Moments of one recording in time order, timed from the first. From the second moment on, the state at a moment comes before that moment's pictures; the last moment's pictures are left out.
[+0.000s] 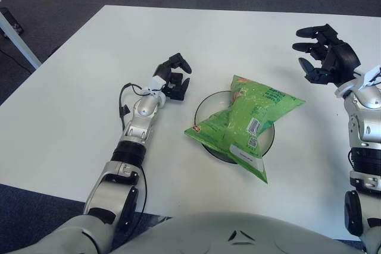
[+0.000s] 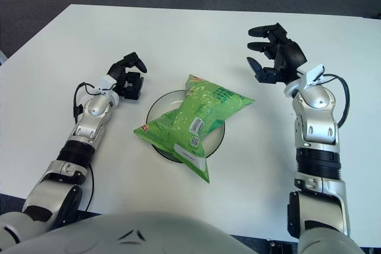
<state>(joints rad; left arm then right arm) -0.39 0.09 -0.06 0.43 0.02 -0.27 -0.11 -0.30 -0.47 -0.28 -0.03 0.16 0.09 0.28</state>
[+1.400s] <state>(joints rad) -0.47 0.06 0.10 0.61 -0.15 -0.39 -0.20 -0.21 -0.20 -0.27 0.11 0.26 0.14 0.10</state>
